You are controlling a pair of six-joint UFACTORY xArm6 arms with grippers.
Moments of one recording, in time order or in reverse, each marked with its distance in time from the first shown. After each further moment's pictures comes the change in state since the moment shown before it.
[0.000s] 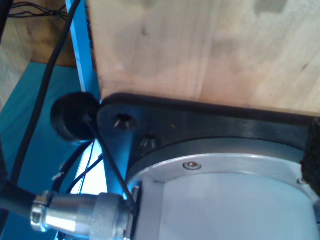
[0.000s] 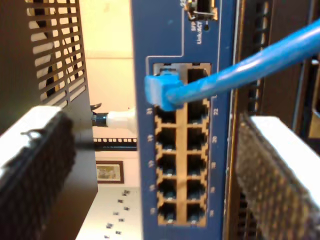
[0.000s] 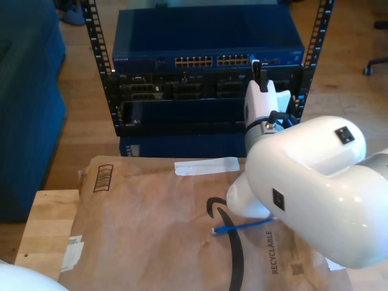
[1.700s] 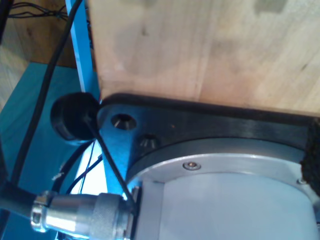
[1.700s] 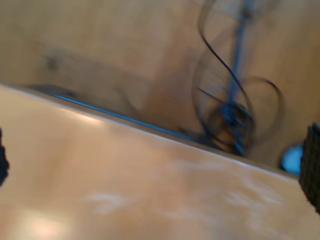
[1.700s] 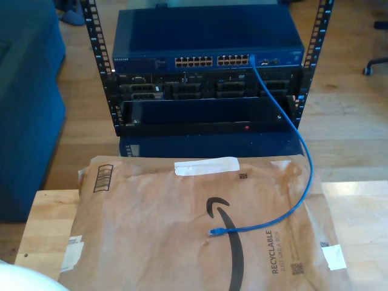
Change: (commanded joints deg) left arm 0.0 -0.1 0.0 0.0 0.0 0.0; right arm -71.0 -71.7 26.7 -40.9 136.8 -45.8
